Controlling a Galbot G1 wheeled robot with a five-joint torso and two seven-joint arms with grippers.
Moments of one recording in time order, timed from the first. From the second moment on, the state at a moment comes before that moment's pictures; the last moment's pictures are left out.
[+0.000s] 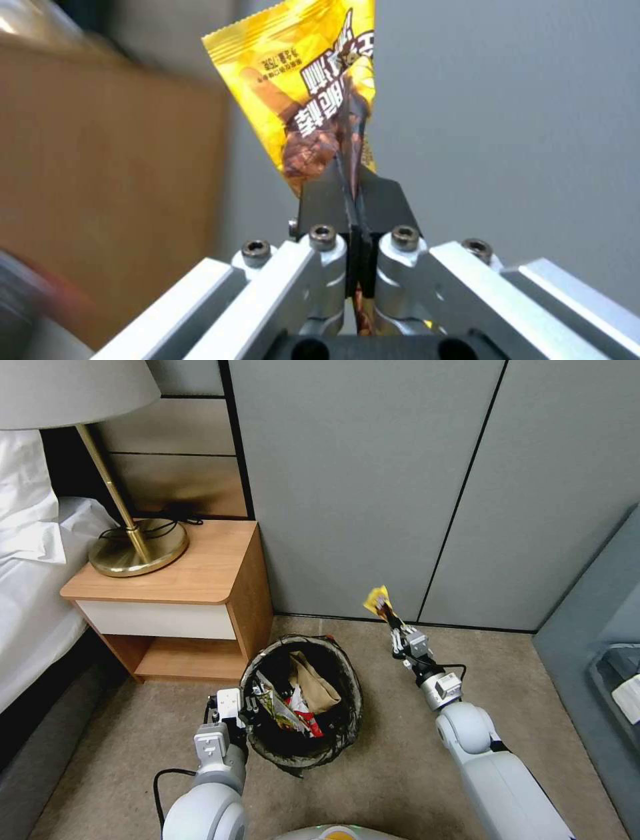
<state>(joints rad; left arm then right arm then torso) 1.66 -1.43 -0.36 -2.19 -0.20 0.39 -0.34 -1.16 1.27 0.33 1.60 0.12 0.41 -0.22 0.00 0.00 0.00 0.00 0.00</state>
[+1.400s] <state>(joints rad) 1.67 -1.44 -0.33 -2.20 -0.20 0.39 -0.33 -1.32 1.27 0.09 1.62 0.04 0.49 -0.30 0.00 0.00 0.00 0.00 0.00</state>
